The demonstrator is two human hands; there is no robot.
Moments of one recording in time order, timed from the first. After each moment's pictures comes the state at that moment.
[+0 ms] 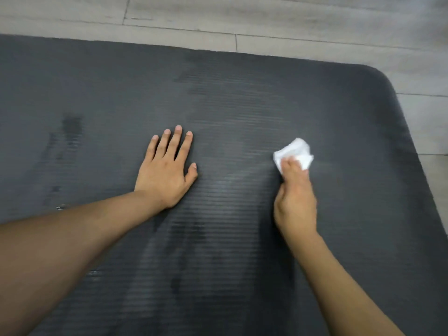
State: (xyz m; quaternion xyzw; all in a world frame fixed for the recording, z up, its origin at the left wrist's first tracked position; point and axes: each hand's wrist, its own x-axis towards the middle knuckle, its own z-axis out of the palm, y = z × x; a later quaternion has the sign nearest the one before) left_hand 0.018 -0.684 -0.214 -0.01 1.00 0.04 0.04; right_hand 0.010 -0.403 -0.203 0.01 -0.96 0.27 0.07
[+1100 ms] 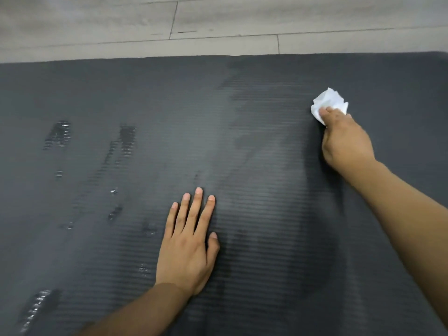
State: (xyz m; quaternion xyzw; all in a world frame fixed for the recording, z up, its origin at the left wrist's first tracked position) left_hand 0.158 -0.667 -0.214 -0.07 0.99 0.08 0.05; right_hand -0.131 -0.411 -0.202 0.12 -0.98 0.14 0.00
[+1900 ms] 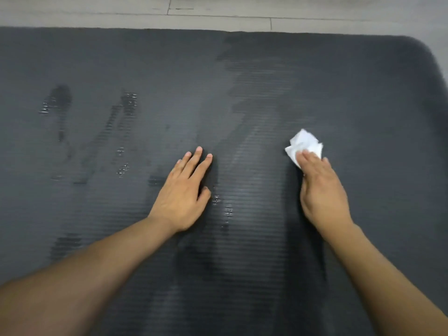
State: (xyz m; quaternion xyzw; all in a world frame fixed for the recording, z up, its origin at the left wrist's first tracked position) left_hand 0.152 -0.691 -0.189 -0.02 0.98 0.19 0.10; right_hand 0.061 -0.393 -0.205 0.18 -0.97 0.18 0.02
